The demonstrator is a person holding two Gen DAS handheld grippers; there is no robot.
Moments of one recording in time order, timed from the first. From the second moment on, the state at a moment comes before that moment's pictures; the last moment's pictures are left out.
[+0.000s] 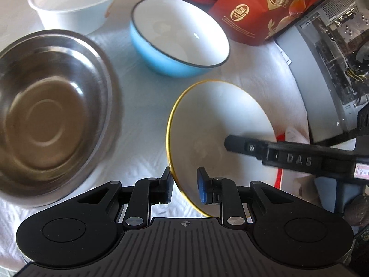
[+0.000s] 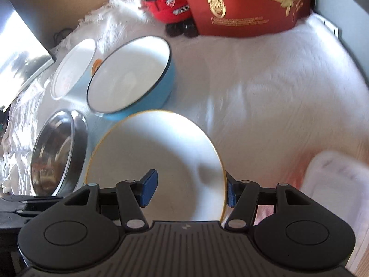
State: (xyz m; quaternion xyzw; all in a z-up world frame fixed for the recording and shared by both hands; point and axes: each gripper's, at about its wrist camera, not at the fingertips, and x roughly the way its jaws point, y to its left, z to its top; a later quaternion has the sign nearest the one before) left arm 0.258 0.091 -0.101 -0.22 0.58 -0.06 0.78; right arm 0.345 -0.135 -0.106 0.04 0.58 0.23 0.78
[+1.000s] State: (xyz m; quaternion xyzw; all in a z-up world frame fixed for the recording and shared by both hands) left arm 0.270 0.138 -0.060 -0.23 0.53 -0.05 0.82; right arm 0.323 -0.135 -0.078 0.04 0.54 0.25 0.80
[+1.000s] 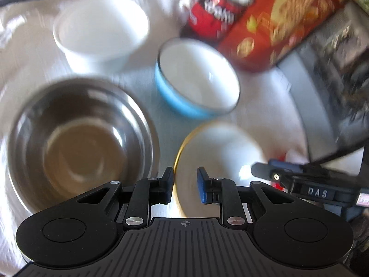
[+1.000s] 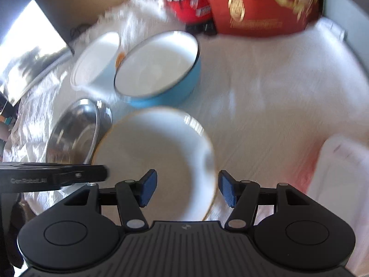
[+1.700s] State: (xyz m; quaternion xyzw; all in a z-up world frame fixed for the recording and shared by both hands) left arm 0.404 0.155 -0.093 -0.19 0.53 0.07 0.83; right arm 0.419 -0.128 -0.063 0.01 0.52 0.25 0.82
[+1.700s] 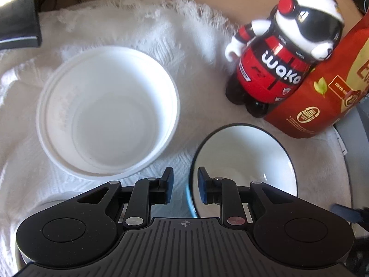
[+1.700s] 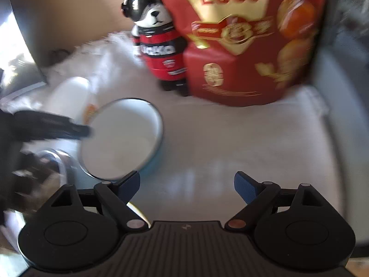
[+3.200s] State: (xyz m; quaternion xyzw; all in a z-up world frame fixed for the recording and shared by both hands) left arm 0.449 0.105 -0.147 -0.21 0.59 -0.04 0.78; right arm 0.486 -0.114 -0.144 0.09 0.60 0.24 0.76
